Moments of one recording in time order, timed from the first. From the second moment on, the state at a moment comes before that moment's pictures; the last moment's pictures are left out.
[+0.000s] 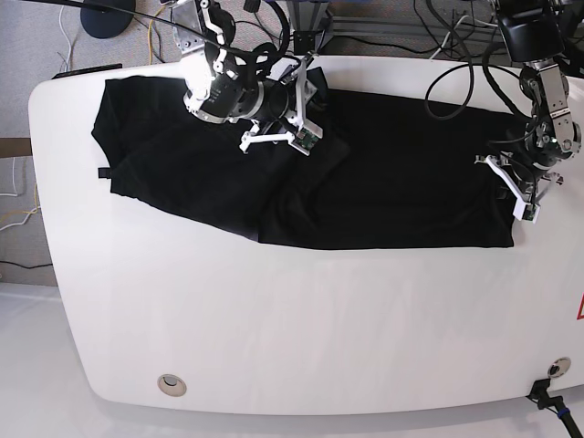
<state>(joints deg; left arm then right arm) 1.8 -22.4 -21.2 76.6 -12.9 -33.0 36.9 -13.9 0.4 -14.4 110.9 15.7 39.4 -67.8</state>
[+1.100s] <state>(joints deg) 18.1 -15.8 -19.8 92.0 -0.8 -33.5 13.7 -16.0 2.0 11.5 100.9 -1.3 39.3 -40.3</state>
